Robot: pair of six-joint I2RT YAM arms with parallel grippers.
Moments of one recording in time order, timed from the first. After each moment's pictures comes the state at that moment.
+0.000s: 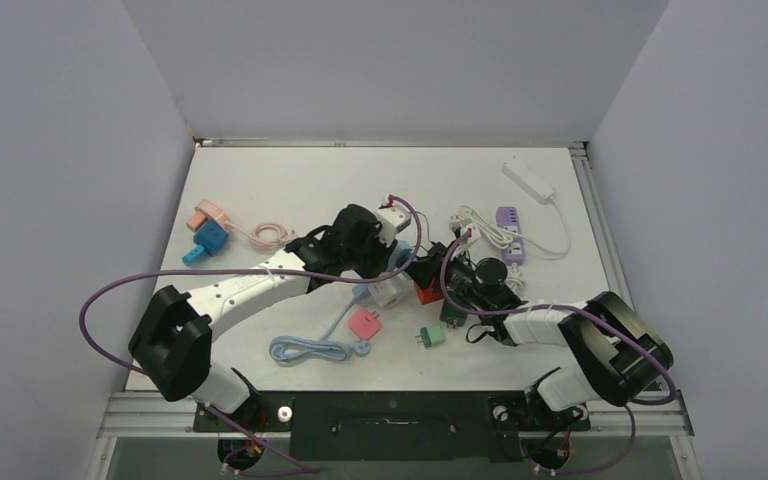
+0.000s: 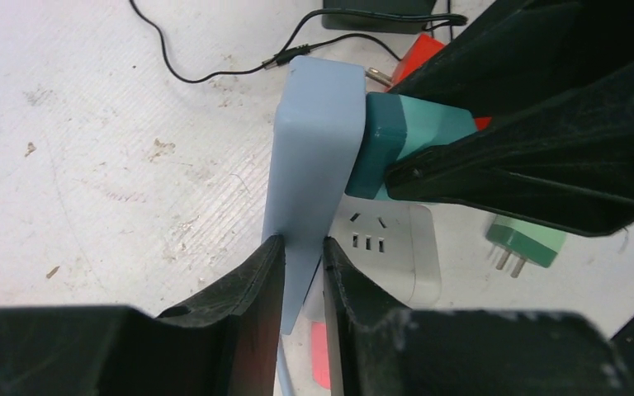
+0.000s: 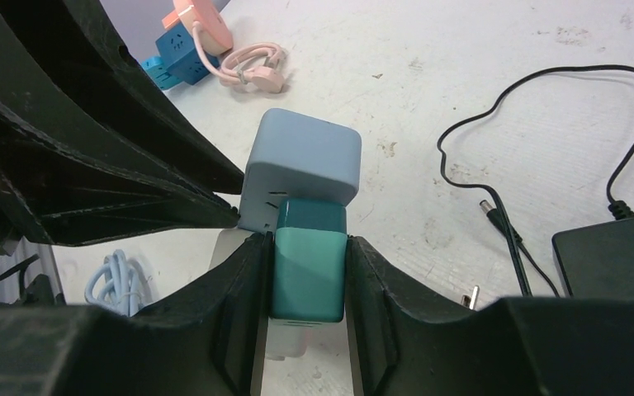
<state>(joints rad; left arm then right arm) -0.80 1.51 1.08 -0.31 -0.02 -0.03 0.59 1.43 0.34 0.99 -0.25 0.47</state>
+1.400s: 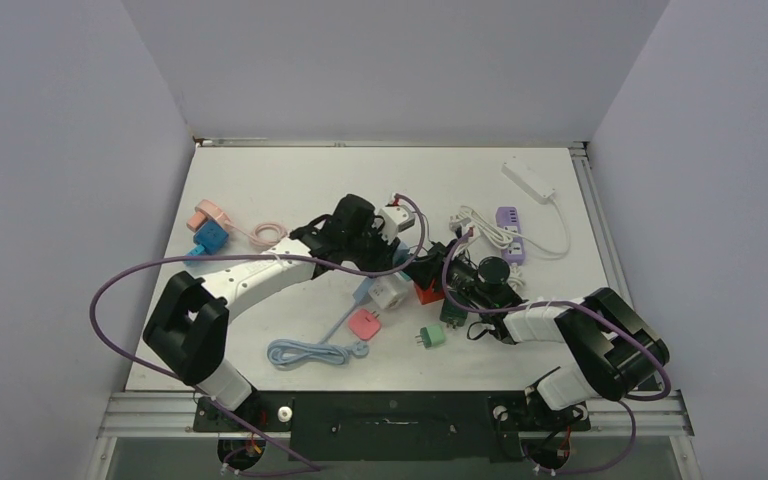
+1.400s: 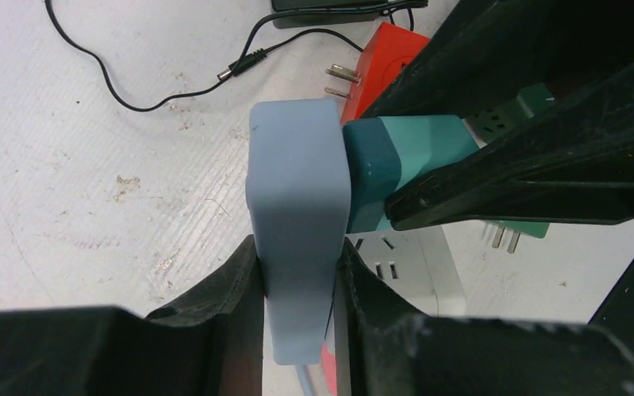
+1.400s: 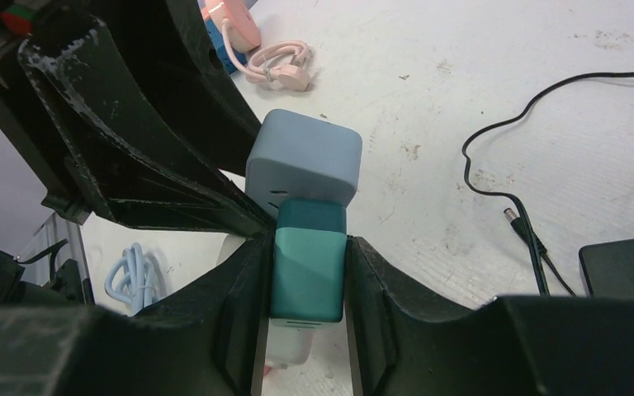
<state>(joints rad) -0.71 1.59 1.13 -0.32 0.25 0.08 0.55 1.47 0.34 1.07 -0.37 0.50</state>
